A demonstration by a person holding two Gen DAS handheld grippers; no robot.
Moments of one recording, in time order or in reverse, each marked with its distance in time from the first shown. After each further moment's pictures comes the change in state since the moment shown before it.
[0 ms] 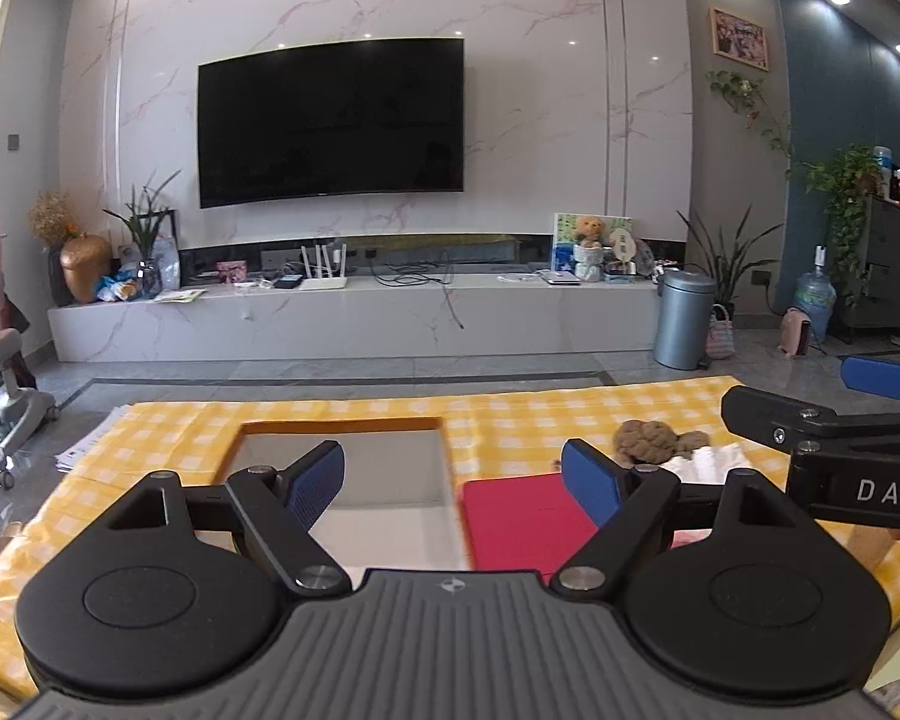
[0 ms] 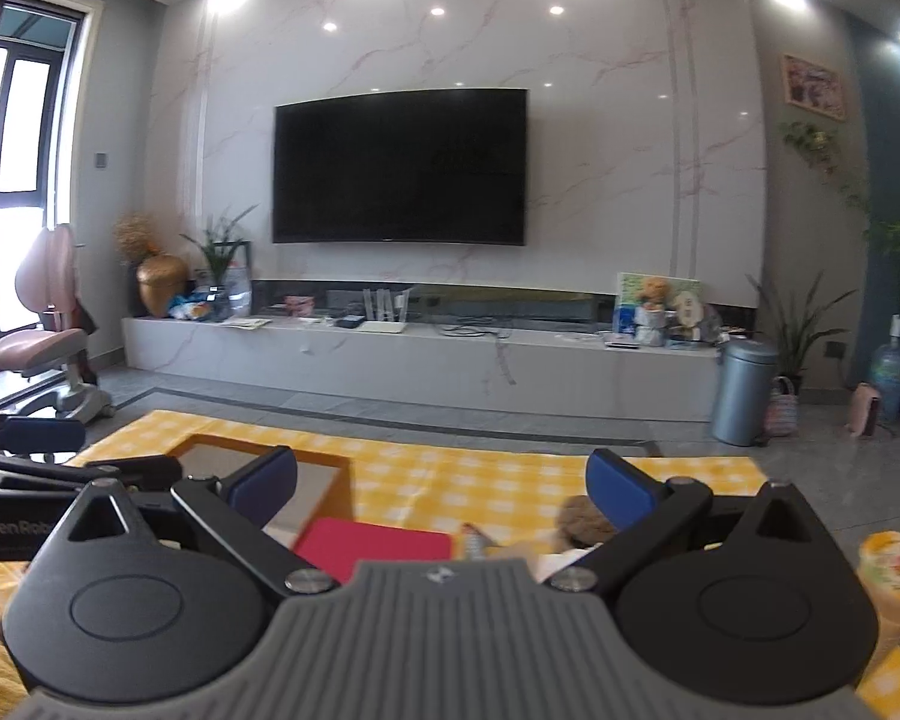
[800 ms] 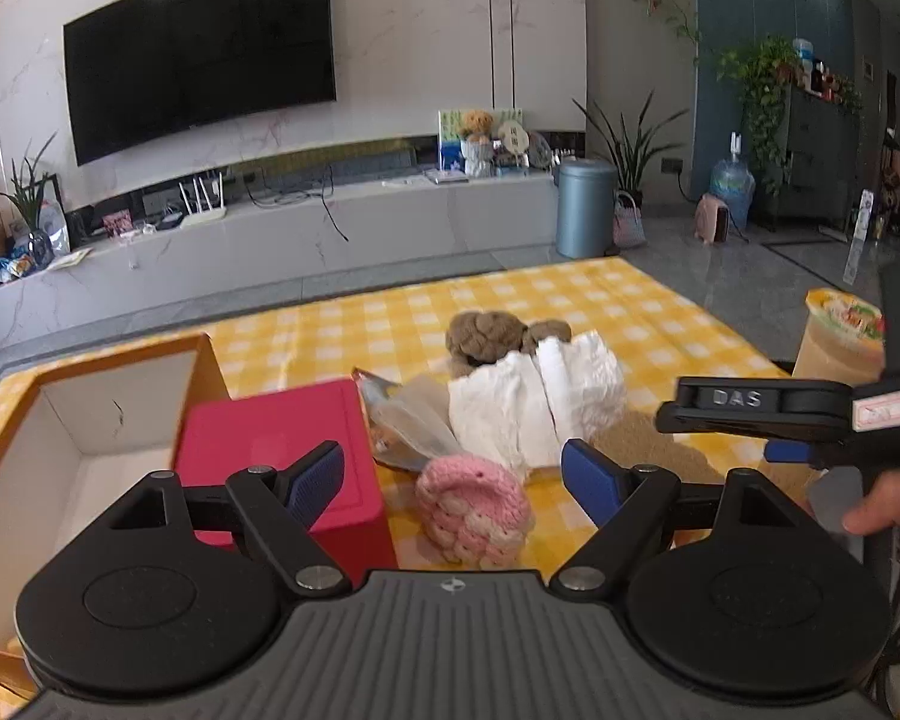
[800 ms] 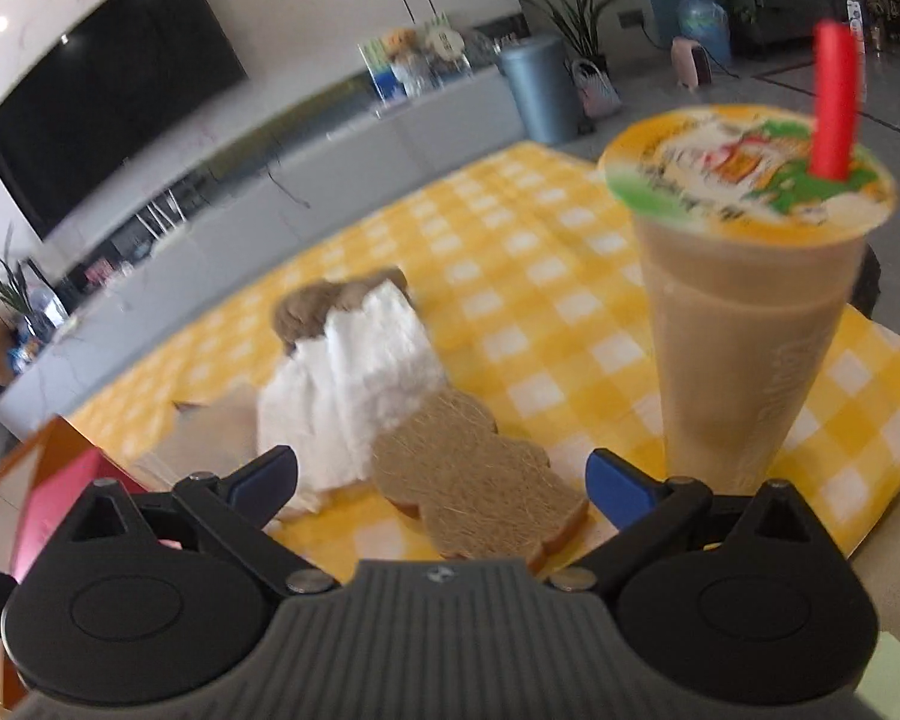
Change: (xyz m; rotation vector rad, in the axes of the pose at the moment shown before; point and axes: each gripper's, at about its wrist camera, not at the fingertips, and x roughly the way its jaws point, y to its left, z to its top) left arm 0.073 -0.132 -0.053 0.129 0.192 -0.143; right arm 0.087 -0.198 -0.107 0.557 0.433 -0.241
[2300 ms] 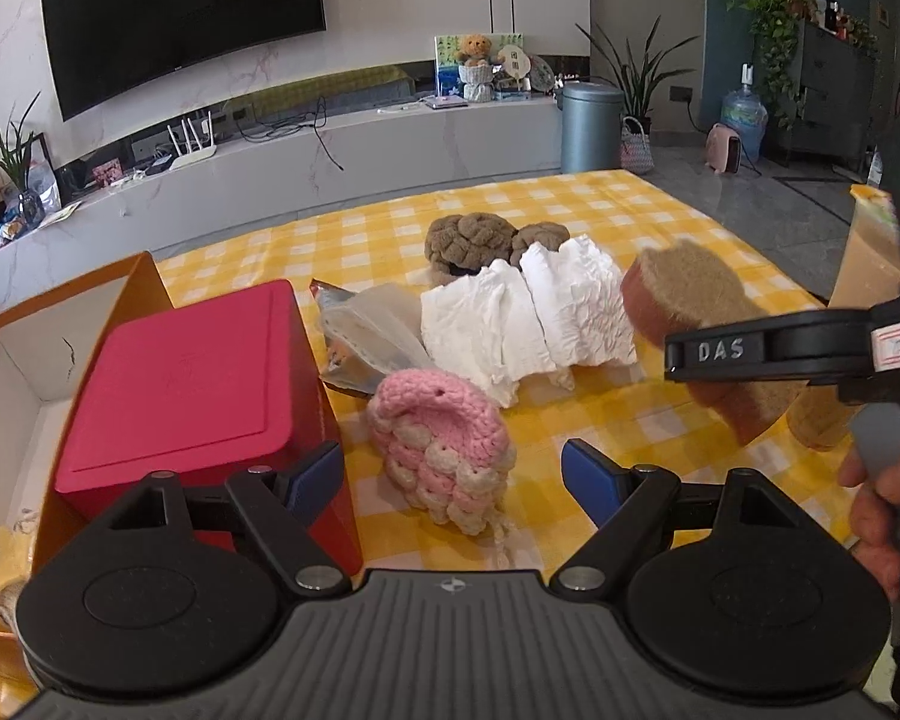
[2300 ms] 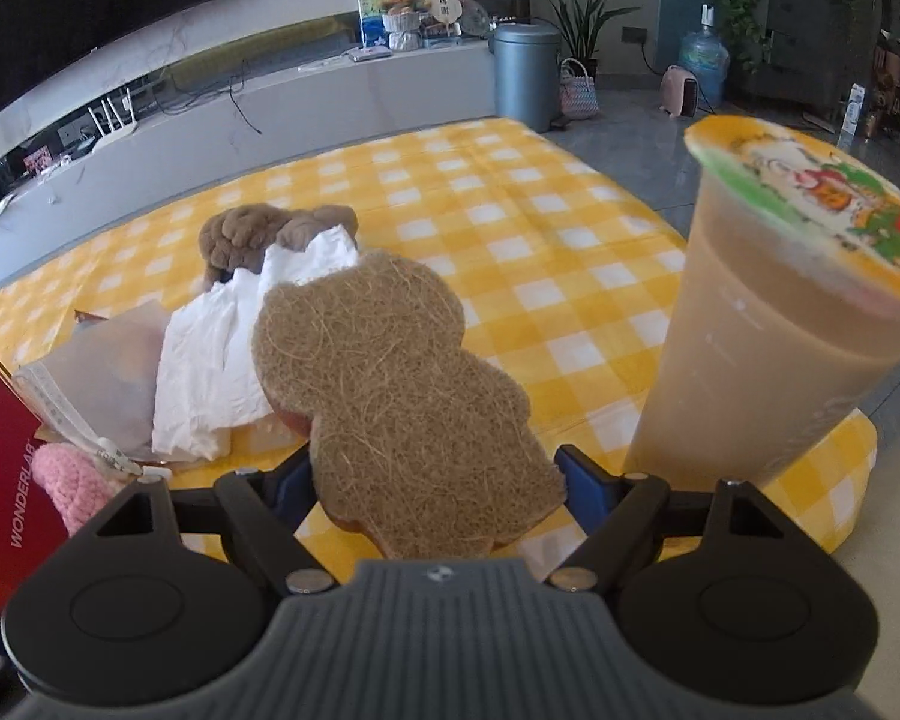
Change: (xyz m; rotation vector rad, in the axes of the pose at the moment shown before) left arm 0.051 -0.031 -0.019 0.013 0.143 0.027; right arm 0.028 0.009 -0.001 -0.201 0.042 -0.183
